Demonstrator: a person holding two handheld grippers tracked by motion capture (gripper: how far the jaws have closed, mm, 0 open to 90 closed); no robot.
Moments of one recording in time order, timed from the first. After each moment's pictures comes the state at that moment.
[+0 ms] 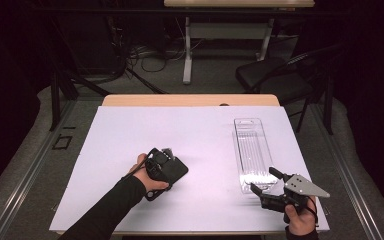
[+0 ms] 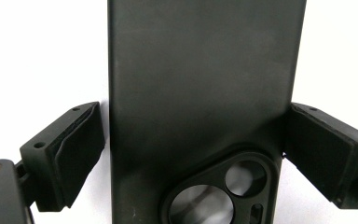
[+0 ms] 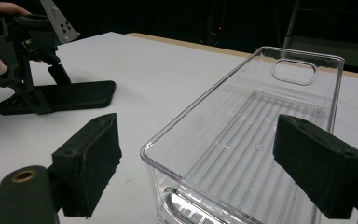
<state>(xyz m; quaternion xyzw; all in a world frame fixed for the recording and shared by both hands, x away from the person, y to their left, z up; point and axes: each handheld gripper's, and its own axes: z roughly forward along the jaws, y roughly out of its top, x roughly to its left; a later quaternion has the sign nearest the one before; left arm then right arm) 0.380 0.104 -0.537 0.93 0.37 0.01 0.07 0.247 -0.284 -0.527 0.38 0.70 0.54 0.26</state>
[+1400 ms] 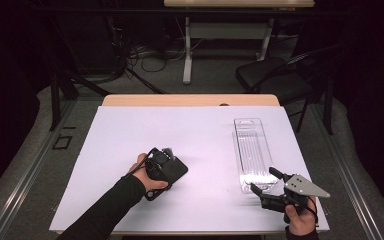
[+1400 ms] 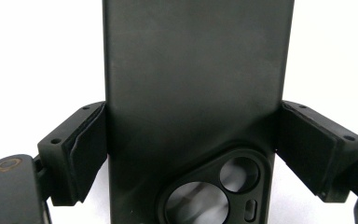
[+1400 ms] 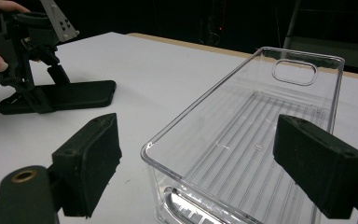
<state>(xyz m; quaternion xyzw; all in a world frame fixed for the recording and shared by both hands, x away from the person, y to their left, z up) 0.379 0.103 -0.534 0.93 0.37 0.01 0.07 0.247 -0.284 -0.527 0.38 0.70 0.54 0.27</state>
